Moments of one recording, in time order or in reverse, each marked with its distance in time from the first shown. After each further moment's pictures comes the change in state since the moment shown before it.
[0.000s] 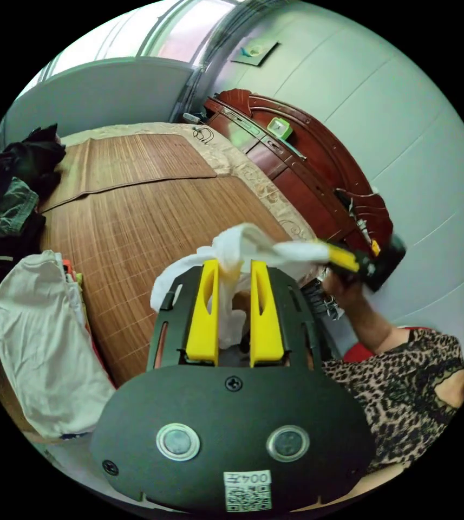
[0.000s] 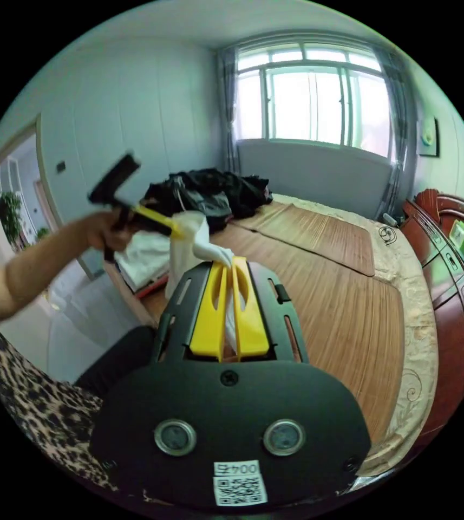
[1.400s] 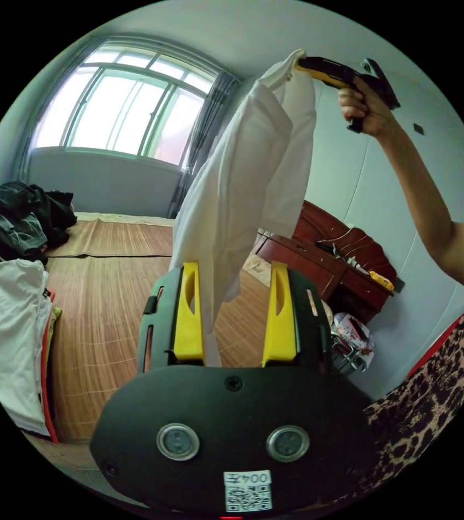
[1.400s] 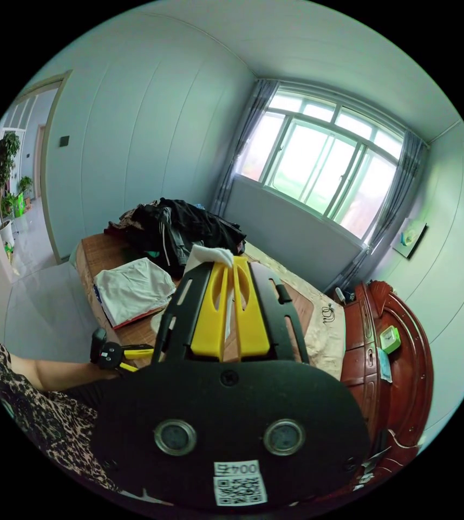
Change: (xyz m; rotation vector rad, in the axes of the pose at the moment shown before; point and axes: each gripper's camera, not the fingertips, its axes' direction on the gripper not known) left arm 0.187 0.202 -0.035 0.607 -0.044 0.134; right arm -0.006 -0.235 -0.294 0.077 0.252 -0.295
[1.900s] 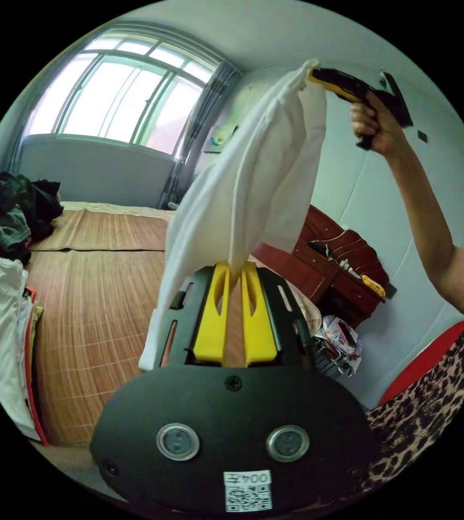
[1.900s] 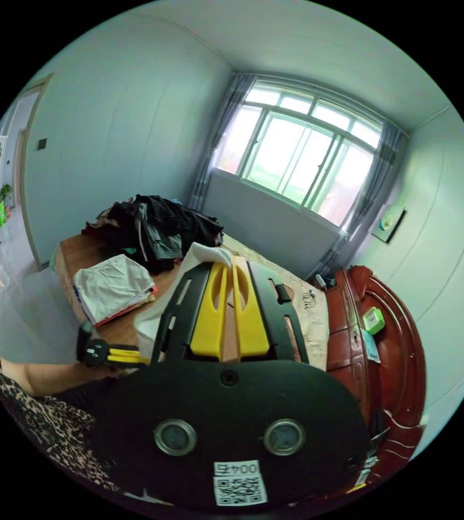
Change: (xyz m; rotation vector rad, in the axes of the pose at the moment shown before) left arm 0.044 -0.025 0.106 -0.050 0.033 -0.052; right arm 0.049 0.054 -0.037 -0.027 0.111 0.059
